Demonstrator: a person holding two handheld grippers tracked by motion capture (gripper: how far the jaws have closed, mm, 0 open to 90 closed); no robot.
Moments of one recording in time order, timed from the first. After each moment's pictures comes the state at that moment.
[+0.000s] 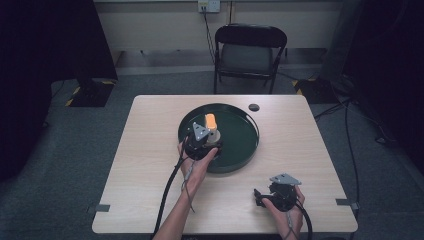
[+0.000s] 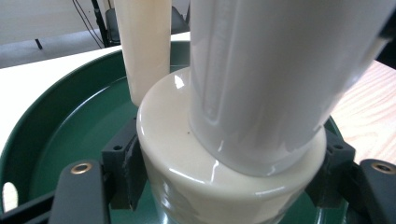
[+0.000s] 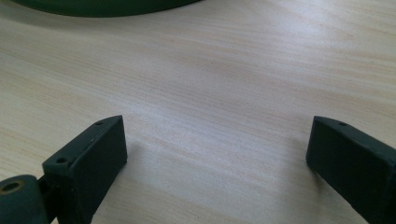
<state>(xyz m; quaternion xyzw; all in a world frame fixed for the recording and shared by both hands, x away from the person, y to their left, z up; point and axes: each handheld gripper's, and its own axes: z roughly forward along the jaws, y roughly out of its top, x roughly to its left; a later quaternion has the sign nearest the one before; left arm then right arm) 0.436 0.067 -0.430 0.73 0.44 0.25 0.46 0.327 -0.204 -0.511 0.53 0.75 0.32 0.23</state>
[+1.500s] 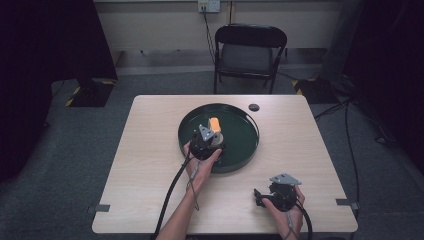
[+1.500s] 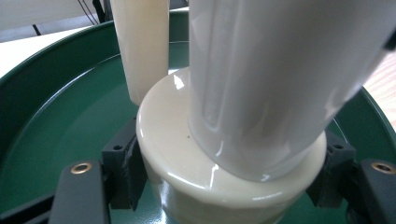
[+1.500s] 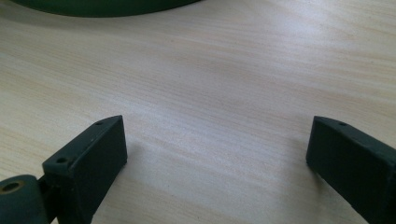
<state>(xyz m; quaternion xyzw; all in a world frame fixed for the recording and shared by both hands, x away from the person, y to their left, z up) 0.453 0.055 -0.461 0.75 0.44 0.24 0.43 0.327 -0.204 -0.511 0.53 0.75 0.32 0.23</state>
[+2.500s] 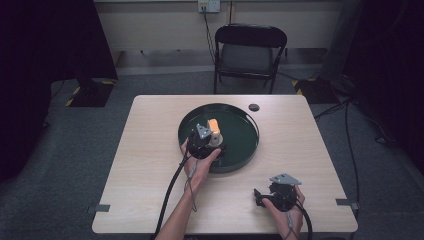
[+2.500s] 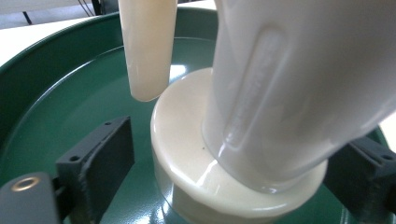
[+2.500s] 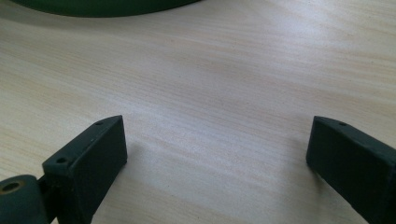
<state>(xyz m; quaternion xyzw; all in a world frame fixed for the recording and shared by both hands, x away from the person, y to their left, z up) 0.453 0.061 -0.454 0.74 0.46 0.22 0.44 0.327 -0.204 -0.511 0.53 0.75 0.32 0.23</state>
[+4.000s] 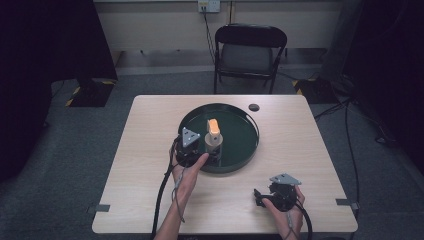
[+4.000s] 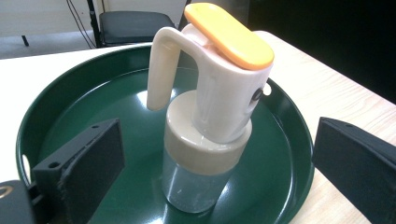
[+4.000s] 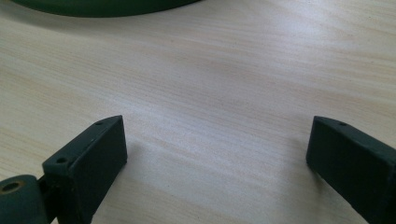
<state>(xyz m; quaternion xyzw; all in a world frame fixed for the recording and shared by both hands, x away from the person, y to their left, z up) 0.404 0.093 -0.419 0.71 0.45 0.22 0.50 0.327 -0.204 -0.511 0.53 0.75 0.32 0.23</state>
